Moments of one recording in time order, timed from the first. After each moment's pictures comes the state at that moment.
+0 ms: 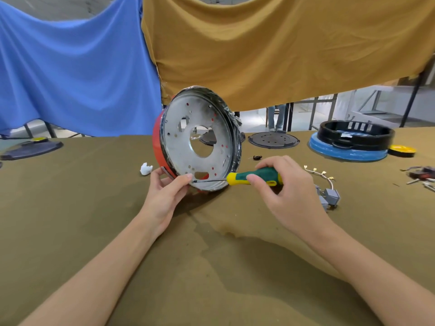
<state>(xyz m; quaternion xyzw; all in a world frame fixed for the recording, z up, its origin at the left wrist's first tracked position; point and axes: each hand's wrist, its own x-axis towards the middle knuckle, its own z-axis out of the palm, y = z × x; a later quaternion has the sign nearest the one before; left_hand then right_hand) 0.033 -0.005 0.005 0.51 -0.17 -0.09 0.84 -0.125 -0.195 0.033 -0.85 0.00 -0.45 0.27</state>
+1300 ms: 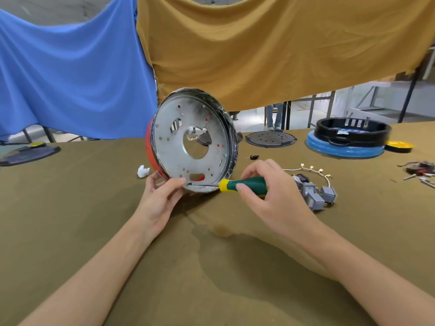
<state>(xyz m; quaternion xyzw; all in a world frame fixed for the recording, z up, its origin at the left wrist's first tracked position) 0.037 -0.002 0.004 0.49 -0.15 -0.12 0.85 -0.130 -0.182 0.037 -0.87 0.00 -0.37 0.33</state>
